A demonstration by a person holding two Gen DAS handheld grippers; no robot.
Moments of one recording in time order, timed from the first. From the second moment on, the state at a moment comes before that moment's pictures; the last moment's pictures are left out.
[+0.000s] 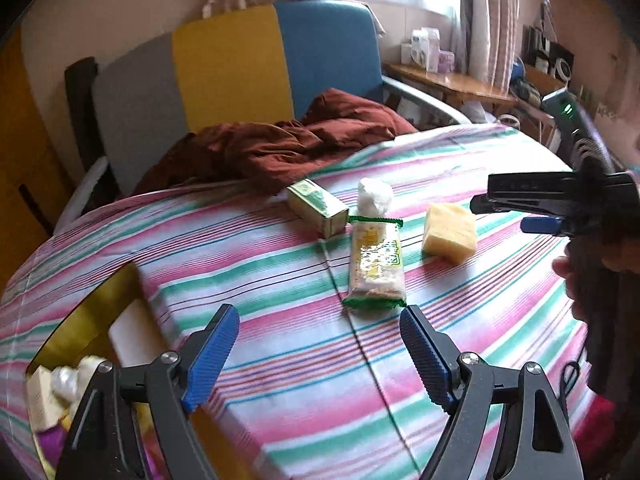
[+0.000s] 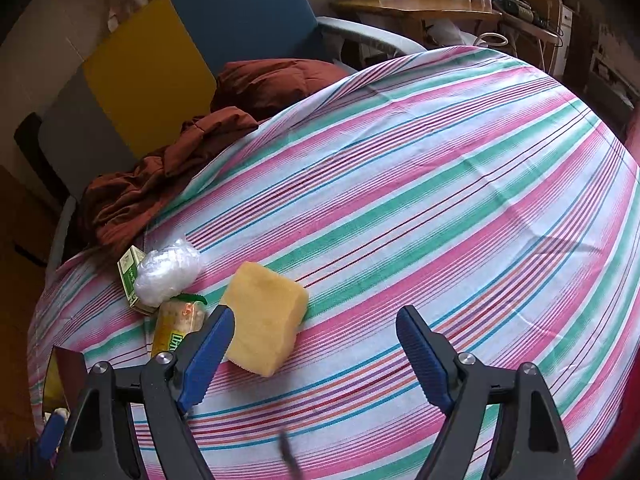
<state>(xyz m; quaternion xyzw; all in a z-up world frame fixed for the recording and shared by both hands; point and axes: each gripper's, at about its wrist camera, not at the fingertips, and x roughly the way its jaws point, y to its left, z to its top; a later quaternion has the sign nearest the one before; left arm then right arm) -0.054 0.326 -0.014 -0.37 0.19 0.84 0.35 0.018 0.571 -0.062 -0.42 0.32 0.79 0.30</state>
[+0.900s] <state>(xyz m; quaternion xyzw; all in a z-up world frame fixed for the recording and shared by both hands) -0.096 0.415 -0.085 -0.46 0.20 0.78 0.37 0.015 0.584 -0.072 -0.41 0.34 0.79 0.31</state>
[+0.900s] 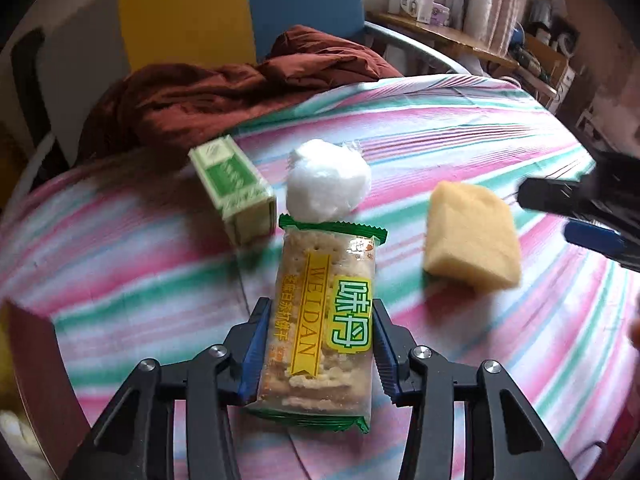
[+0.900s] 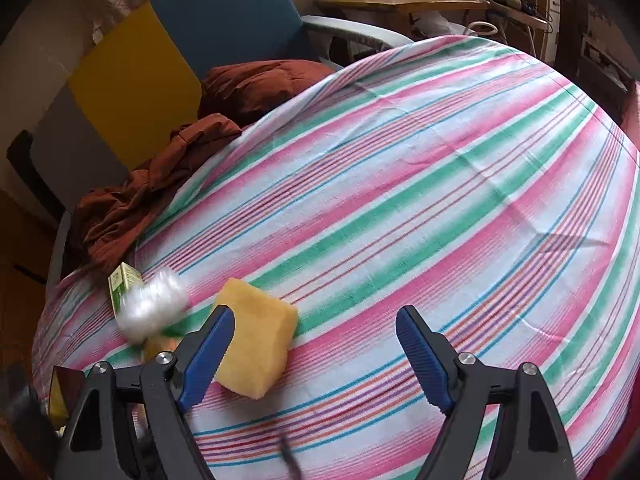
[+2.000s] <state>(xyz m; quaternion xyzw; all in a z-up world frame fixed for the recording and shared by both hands) 0.025 0.332 -0.092 -0.35 0.20 0.81 0.42 -0.015 0.497 -0.075 -0.52 0.28 0.80 0.09</state>
